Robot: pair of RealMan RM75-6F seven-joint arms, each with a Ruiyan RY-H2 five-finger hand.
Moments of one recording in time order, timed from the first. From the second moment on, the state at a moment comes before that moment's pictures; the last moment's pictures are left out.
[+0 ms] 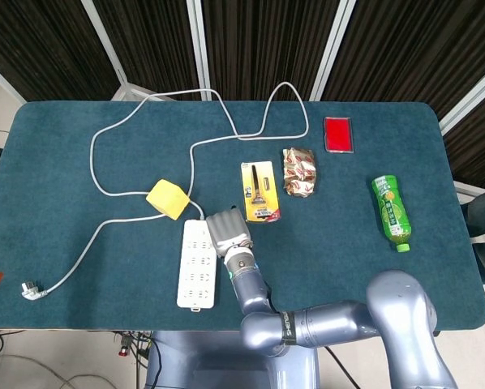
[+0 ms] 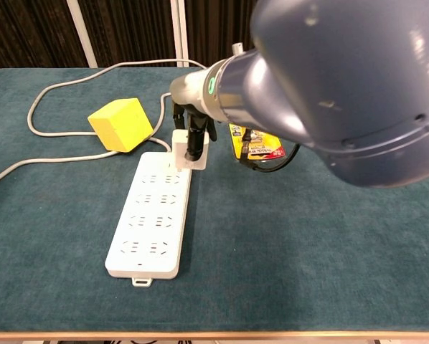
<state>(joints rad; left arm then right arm) -0.02 -1.07 -0.11 -1.56 1.43 1.57 -0.13 1.39 -1.77 0.42 -1.63 -0.03 1.23 -1.10</state>
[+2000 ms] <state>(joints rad) -0.02 -1.07 -0.11 -1.57 1.43 1.58 -0.12 1.38 -1.89 0.45 -1.51 -0.08 1.22 -1.11</state>
